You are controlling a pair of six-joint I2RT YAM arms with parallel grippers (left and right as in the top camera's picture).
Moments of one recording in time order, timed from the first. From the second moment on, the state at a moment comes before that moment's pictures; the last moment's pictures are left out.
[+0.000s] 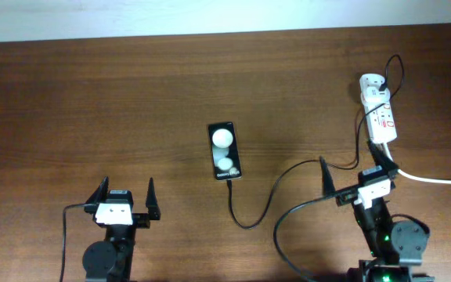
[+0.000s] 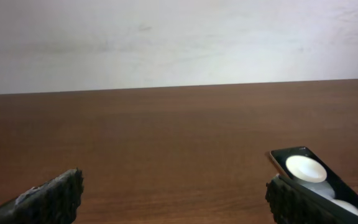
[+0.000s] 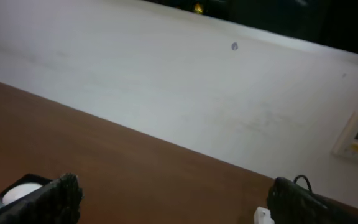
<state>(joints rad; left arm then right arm) -0.07 0.01 0.01 -0.08 -0.02 0.03 -0.10 0.32 0.11 0.32 -0.36 -0.21</state>
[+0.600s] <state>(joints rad) -0.07 0.01 0.01 -0.08 -0.02 0.03 -0.09 0.01 0.01 -0.07 -0.02 0.05</state>
